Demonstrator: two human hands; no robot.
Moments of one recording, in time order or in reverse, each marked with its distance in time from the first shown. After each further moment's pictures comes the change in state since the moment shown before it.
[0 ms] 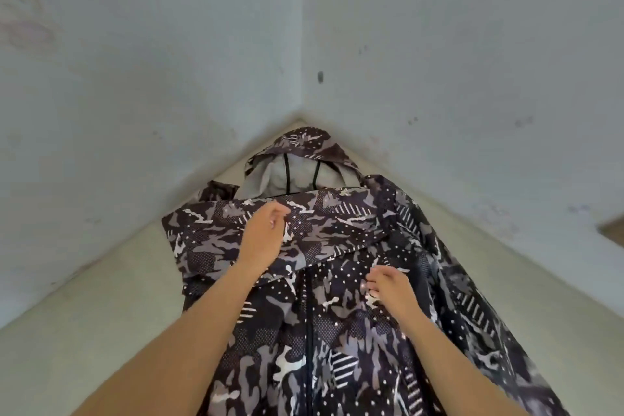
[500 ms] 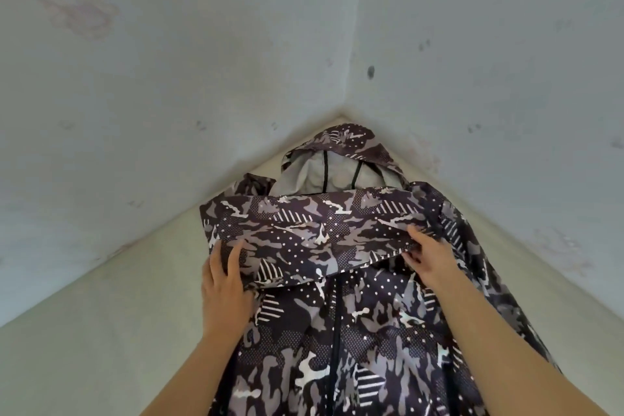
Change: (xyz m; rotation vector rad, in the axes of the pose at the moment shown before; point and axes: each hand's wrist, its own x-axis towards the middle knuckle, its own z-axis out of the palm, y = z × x) left_hand -0.077 -0.114 -0.028 0.552 0.252 -0.157; right_hand 0.059 -0.086 -0.003 0.678 -0.003 0.137
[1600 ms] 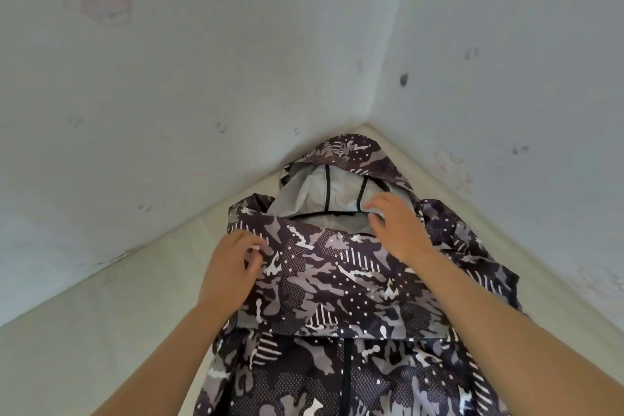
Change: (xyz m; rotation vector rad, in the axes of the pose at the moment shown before) left_hand 0.067 -0.004 -0.035 -0.282 0.027 0.193; right_hand 0.029 -0.010 0.105 -1.444 -0.325 -1.086
